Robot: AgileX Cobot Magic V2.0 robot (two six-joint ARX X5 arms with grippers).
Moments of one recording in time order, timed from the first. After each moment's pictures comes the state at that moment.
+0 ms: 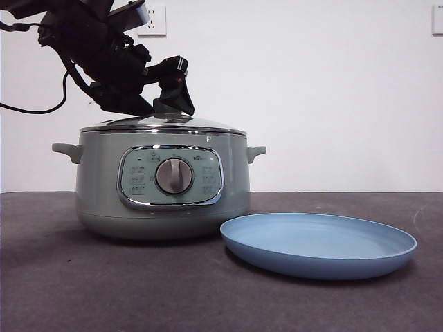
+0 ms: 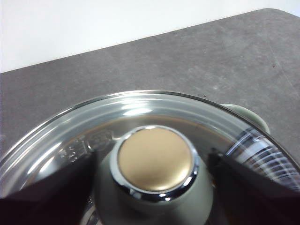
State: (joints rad) left arm -0.41 1.63 1.07 0.20 0.09 0.02; right arm 0.14 0.94 1.21 -0.95 -0.57 -0.13
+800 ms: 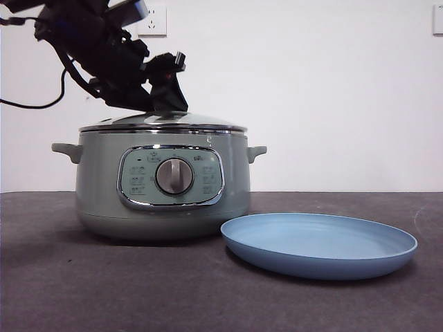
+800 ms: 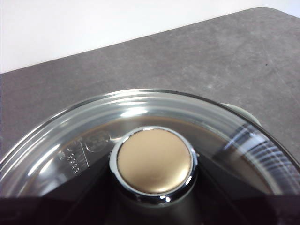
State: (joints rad) left arm -0.41 1.60 1.07 0.18 0.12 0.03; right arm 0.14 0.94 1.21 -0.95 -0.57 -0.13
